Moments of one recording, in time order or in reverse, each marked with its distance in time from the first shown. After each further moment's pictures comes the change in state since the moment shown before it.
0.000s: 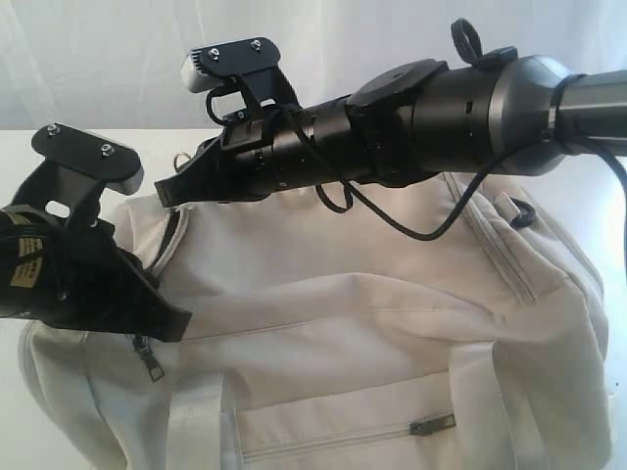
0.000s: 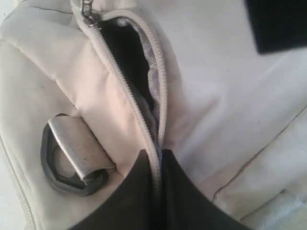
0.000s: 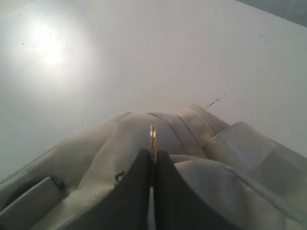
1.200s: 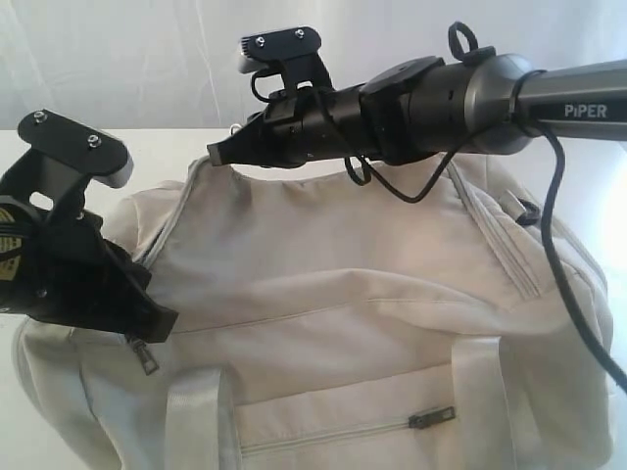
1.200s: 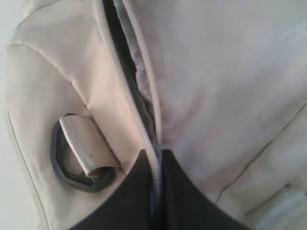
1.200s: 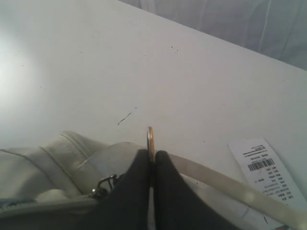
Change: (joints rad) left arm 0.000 -0.040 0.000 -0.017 0.015 0.081; right arm -0.114 0.140 -0.134 -0.004 -0.105 -0.018
